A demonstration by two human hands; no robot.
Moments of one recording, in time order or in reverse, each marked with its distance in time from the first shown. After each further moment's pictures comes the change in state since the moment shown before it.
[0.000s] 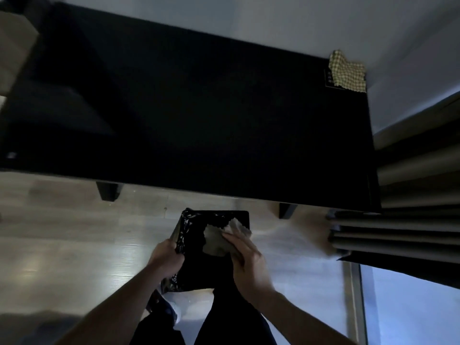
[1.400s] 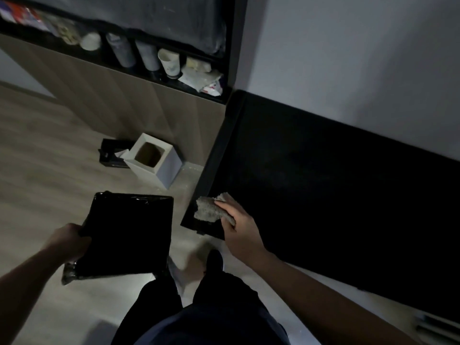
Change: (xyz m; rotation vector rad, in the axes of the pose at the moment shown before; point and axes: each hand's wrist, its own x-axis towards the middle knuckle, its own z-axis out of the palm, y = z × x) left_hand 0.034 -0.427 -0.584 0.015 0.399 -0.370; right_hand 0.288 -0.430 0.280 0.068 -0.274 -0.103
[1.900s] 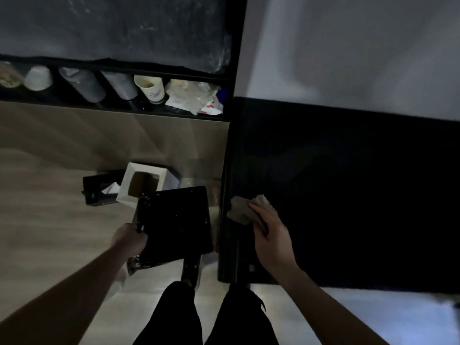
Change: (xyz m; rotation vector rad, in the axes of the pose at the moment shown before) left_hand 0.188 0.153 -0.021 0.006 -0.173 0.193; right_hand 0.117 -0.009 0.039 0.016 0.426 0.162
